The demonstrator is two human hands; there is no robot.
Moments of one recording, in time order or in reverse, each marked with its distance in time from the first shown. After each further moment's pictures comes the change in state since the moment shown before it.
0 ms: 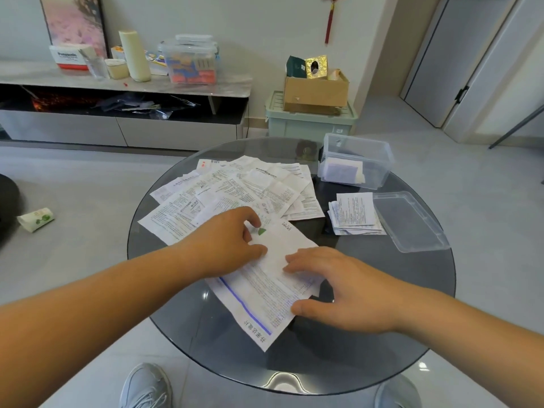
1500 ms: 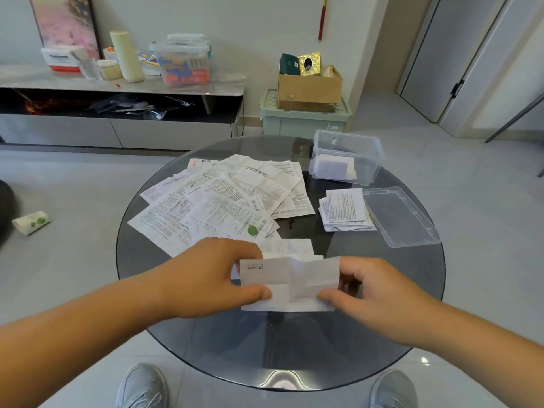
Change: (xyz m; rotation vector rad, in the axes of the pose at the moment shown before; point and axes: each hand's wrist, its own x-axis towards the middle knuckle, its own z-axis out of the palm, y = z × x) left_hand -0.043 0.003 0.005 0.043 -0.152 0.287; right_hand -0.043 0.020 0.001 0.326 0.185 0.151
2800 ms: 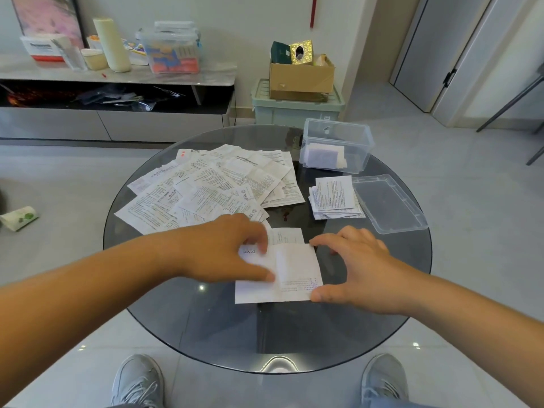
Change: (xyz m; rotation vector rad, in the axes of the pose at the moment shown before) left_hand 0.034 0.011 -0.006 0.188 -0.226 -0.017; right_hand 0.011 0.006 -0.009 -0.383 -0.106 0.180
